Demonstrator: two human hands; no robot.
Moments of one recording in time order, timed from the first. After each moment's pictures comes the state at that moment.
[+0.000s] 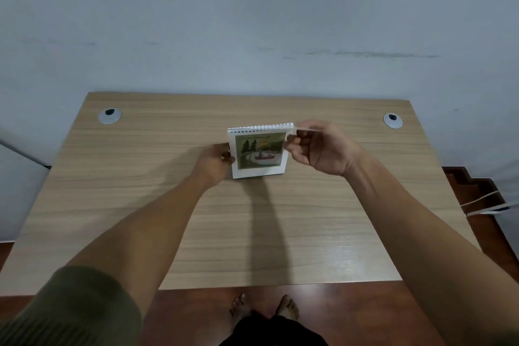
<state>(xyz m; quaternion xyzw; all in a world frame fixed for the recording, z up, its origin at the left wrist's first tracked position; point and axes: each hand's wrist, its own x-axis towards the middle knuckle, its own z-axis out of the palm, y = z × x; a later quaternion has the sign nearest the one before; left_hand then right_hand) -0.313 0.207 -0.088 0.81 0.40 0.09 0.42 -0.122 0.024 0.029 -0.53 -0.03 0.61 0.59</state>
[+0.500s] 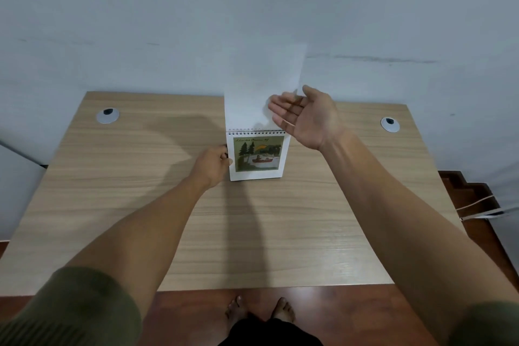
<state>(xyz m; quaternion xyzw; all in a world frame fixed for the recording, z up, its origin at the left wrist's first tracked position) -0.317 0.212 -0.095 0.84 0.36 0.07 0.39 -0.125 0.072 0.059 -0.51 0.00 0.52 0.69</state>
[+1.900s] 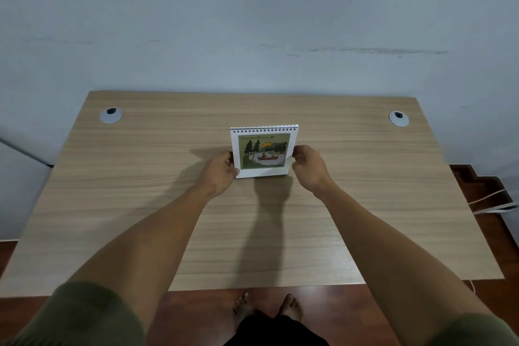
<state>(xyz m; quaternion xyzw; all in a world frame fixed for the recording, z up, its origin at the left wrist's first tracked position) -0.321 0.199 -0.107 0.77 0.40 0.04 0.50 -0.140 0.030 -0.089 -0.85 -0.21 0.30 0.38</state>
